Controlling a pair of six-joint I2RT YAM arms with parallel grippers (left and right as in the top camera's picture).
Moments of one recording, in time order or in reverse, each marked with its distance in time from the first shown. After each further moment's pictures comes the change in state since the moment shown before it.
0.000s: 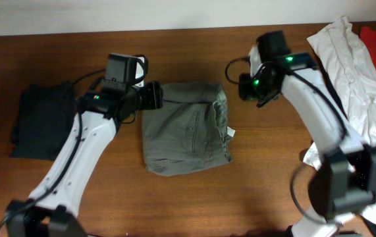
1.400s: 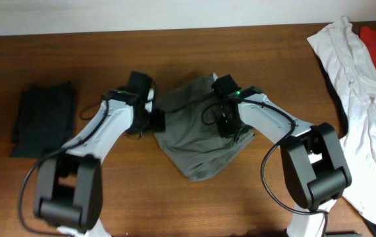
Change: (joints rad) left arm -0.005 0.236 -0.051 -0.094 -0.019 0.006; right arm 0.214 0.150 -0.303 0.156 0.340 -0.025
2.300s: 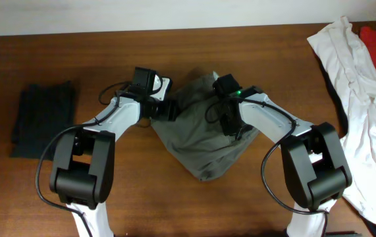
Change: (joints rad) left arm 0.002 0.199 0.027 0.315 0.242 0.221; right arm -0.005 0.000 0.000 0.007 0.090 0.000
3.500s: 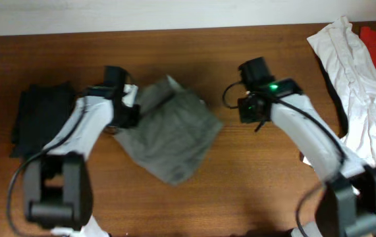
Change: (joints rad) left arm 0.173 -0.222 -0.003 -0.368 -0.330 0.049; right arm -0.098 -0.300 0.031 -0.108 -0.020 0.021
